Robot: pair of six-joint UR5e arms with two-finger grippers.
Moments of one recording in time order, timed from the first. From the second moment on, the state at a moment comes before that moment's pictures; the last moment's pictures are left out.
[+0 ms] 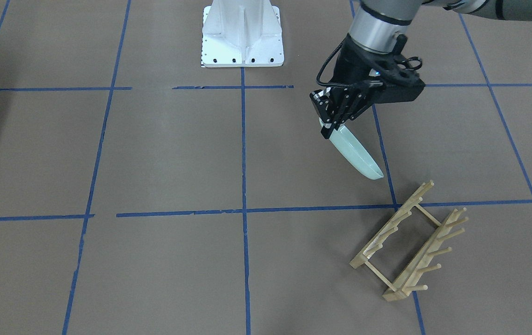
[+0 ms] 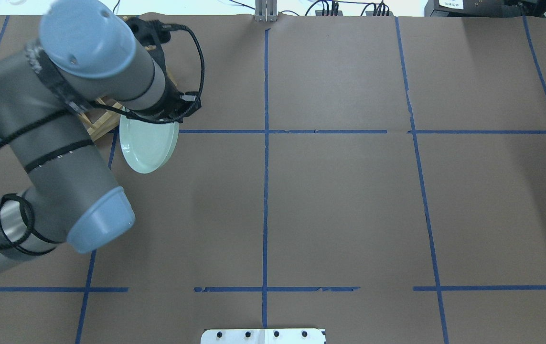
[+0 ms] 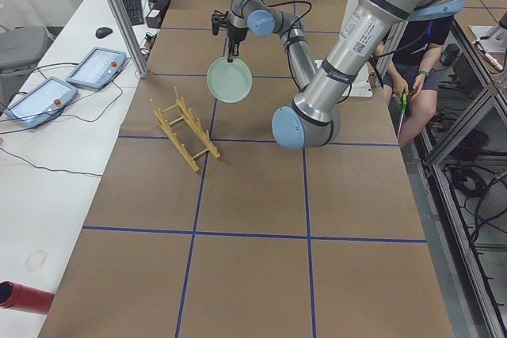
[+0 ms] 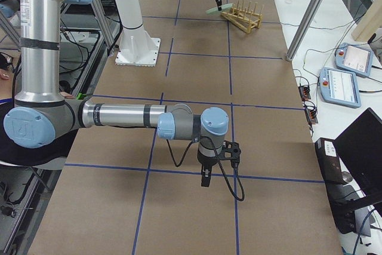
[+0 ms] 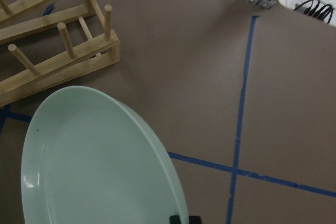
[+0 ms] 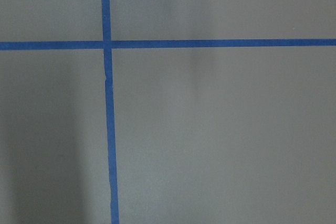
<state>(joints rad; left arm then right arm) -0.67 -2.24 -1.92 -1.33 -1.78 -1.20 1.55 -1.66 1.68 -1.60 2.19 0.06</state>
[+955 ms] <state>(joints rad) -0.42 -2.21 -1.77 -1.18 -1.51 -0.93 1.55 -1.66 1.68 -1.60 2.19 0.06</state>
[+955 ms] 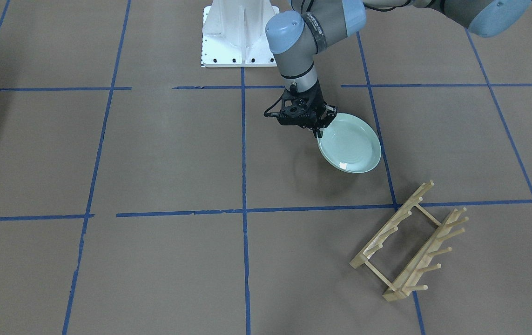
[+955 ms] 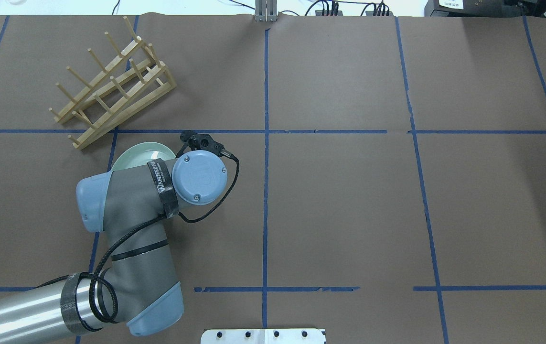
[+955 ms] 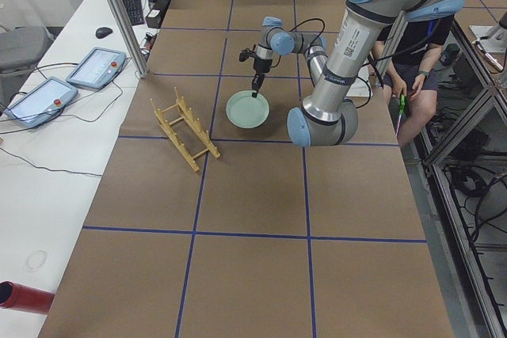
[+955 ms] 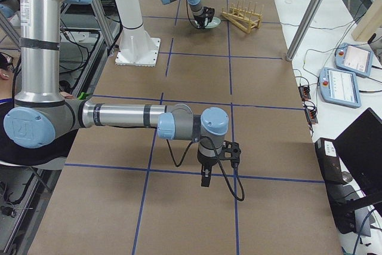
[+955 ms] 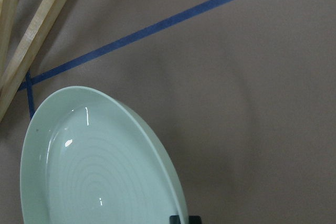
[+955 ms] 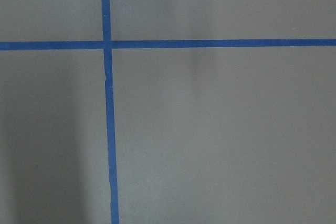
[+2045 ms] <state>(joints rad) -0.67 -2.24 -1.92 -1.20 -1.69 -0.74 1.55 -1.66 1.68 -1.60 2.19 0.06</state>
